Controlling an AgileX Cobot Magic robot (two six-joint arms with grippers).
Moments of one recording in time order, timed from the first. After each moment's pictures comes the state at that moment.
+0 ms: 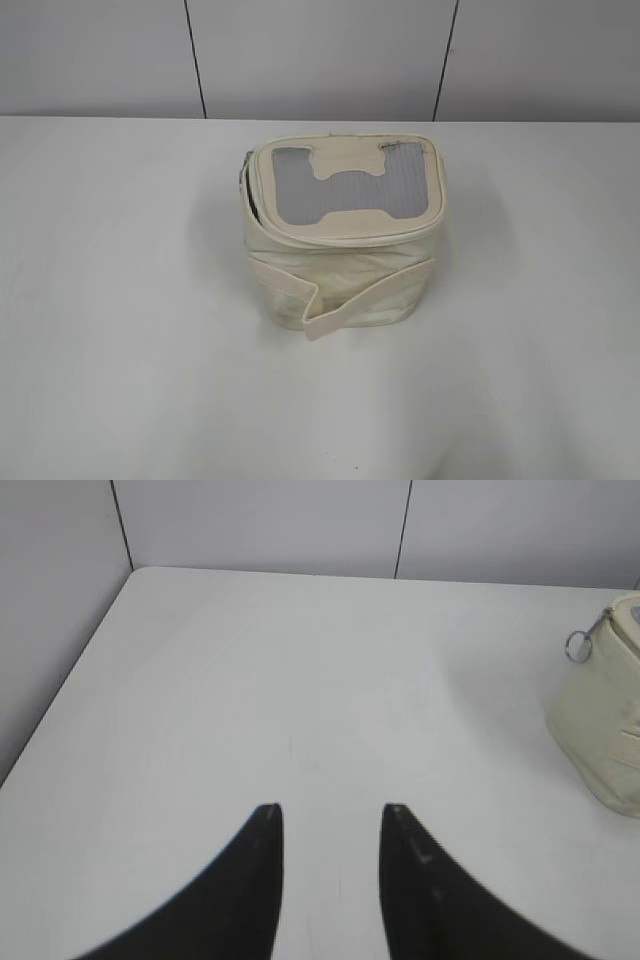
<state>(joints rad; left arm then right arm) -0.09 -0.01 -0.54 0.04 1.05 -0.07 0.07 -0.01 -0.50 -0.04 1.05 0.09</state>
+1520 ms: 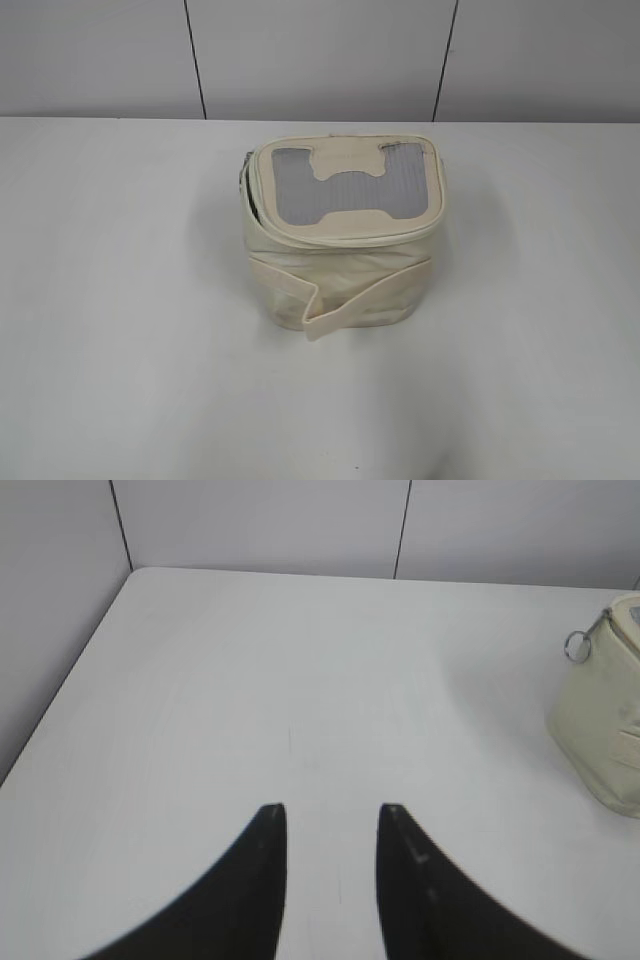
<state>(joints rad) -0.09 -0.01 -0.54 0.04 1.05 -0.07 0.07 0.25 -0.53 0.23 0.94 -0.18</state>
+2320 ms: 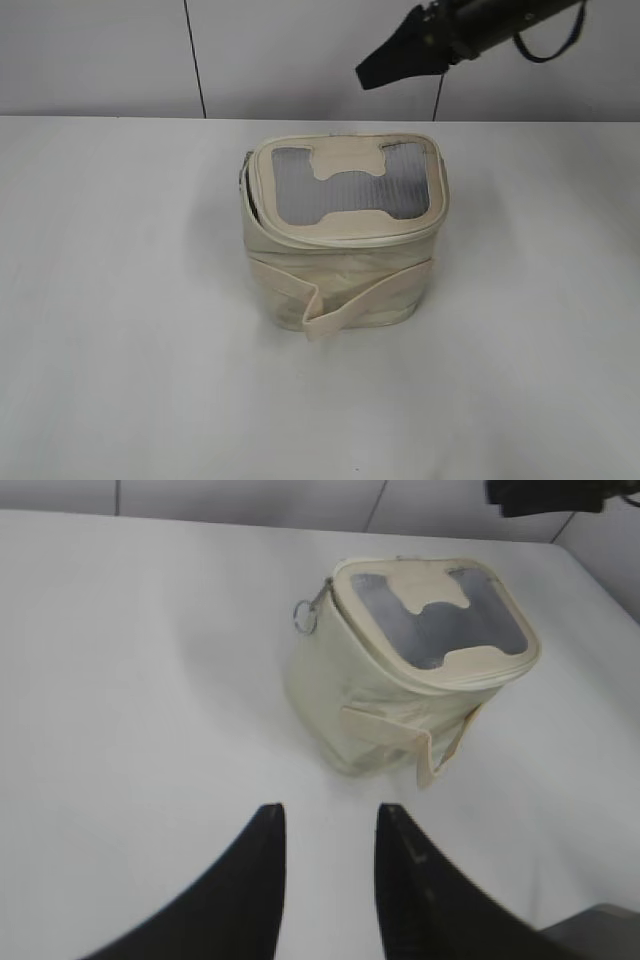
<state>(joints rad) -0.24 0.45 -0.55 -0.49 0.77 0.24 0.22 2.02 -1.70 0.99 1.05 -1.16</state>
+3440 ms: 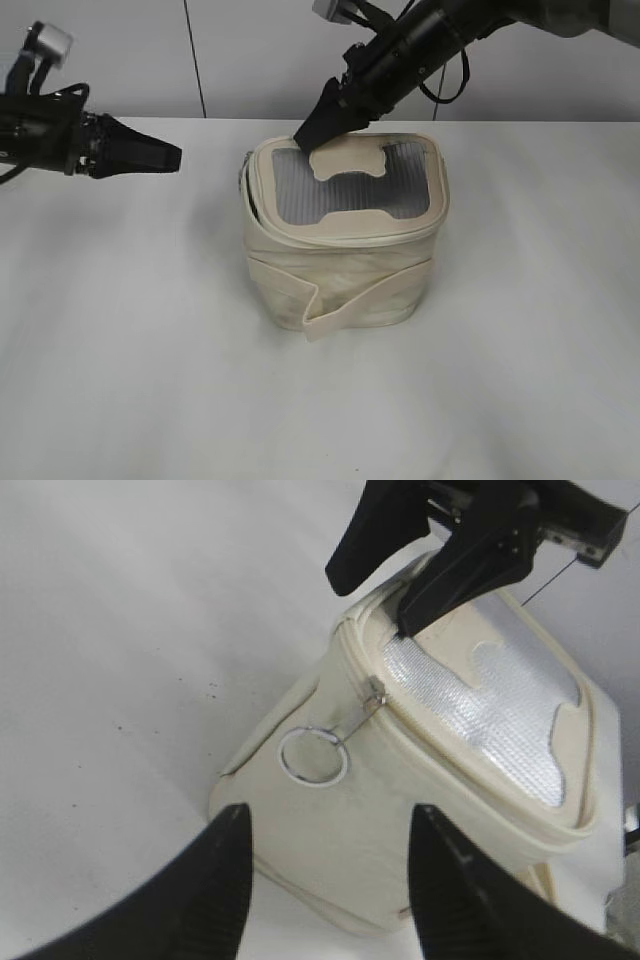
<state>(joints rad) 0.04 1.93 -1.10 -1.39 1.14 1.67 0.35 2.41 -2.15 0.83 1.21 -0.95</state>
